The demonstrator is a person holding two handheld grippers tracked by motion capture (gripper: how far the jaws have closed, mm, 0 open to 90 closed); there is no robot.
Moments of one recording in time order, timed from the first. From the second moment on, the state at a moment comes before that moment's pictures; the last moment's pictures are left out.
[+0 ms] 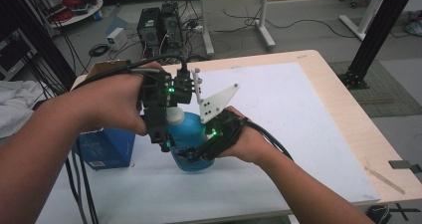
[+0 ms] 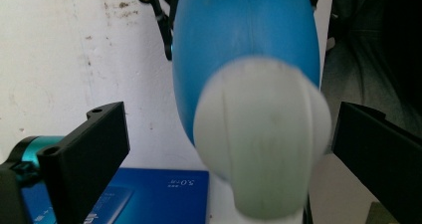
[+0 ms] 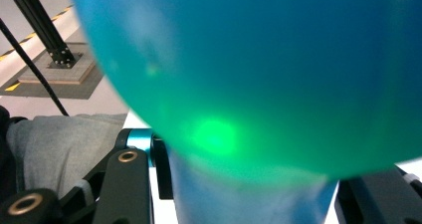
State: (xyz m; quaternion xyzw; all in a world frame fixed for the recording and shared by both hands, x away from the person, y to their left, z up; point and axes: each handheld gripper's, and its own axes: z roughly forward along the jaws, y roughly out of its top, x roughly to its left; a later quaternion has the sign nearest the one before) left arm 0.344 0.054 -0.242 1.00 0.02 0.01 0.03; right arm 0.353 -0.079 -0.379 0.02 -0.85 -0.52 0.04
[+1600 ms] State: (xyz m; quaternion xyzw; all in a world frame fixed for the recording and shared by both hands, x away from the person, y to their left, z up) left arm 0.343 0.056 -0.251 1.00 0.04 0.00 0.01; right arm 0.352 -0.057 -0.375 0.02 -0.84 -0.54 0.06
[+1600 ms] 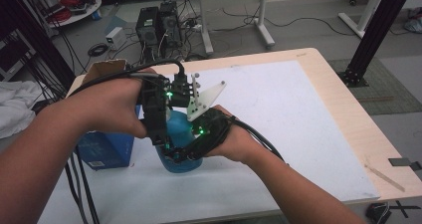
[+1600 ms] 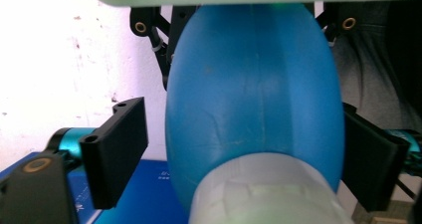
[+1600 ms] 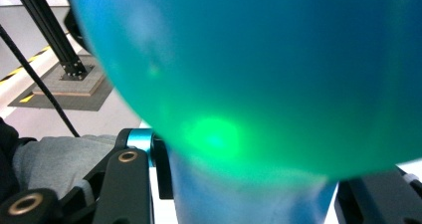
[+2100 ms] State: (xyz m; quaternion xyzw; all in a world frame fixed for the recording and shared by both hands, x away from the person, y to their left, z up) left arm 0.343 0.054 -0.251 1.00 0.04 0.00 0.00; right arm 0.353 -0.057 -0.374 0.02 -0.84 -0.54 0.05
